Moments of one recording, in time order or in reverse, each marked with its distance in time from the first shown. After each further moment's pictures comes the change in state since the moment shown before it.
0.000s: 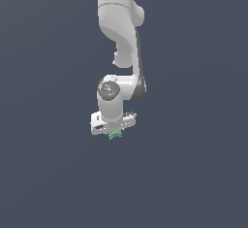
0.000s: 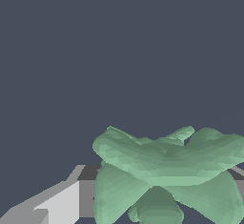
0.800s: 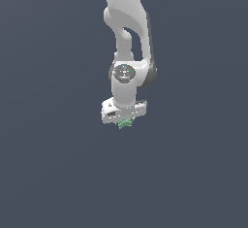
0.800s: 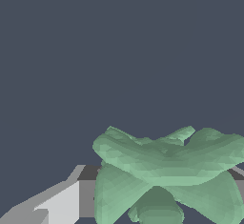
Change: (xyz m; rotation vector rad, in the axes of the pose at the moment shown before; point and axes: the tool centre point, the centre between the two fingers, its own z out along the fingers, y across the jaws) arm -0.022 -0.055 -0.039 0.000 -0.001 0.001
